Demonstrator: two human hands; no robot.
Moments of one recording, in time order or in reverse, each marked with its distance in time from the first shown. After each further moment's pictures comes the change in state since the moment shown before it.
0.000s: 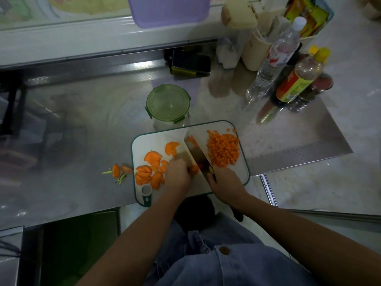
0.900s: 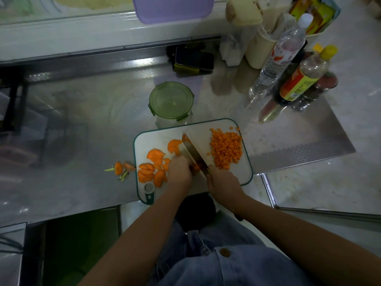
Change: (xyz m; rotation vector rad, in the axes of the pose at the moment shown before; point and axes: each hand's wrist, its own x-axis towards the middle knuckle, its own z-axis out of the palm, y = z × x) left_hand 0.001 0.003 -0.010 -0.132 -0.085 -0.052; right_hand -0.003 -0.012 0.011 -0.125 -0.014 -0.018
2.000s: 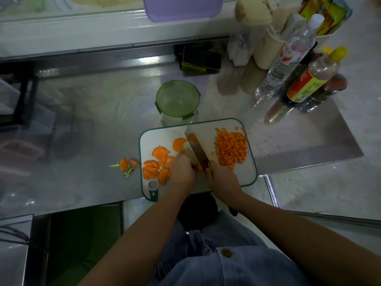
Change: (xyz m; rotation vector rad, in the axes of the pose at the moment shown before) left_hand -0.010 0.000 -0.005 -0.058 0.044 -0.016; right_hand 0.013 -0.006 0.010 0.071 0.049 0.016
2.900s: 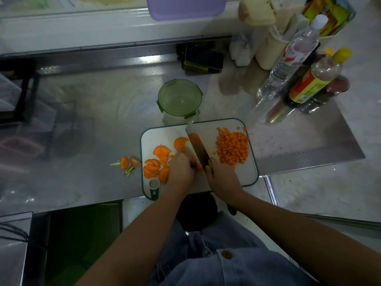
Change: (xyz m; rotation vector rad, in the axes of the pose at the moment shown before) left_hand -0.002 -0.003 -0.006 -0.015 0.011 0.004; right_hand 0.004 -0.003 -0.002 0.041 0.043 -0.046
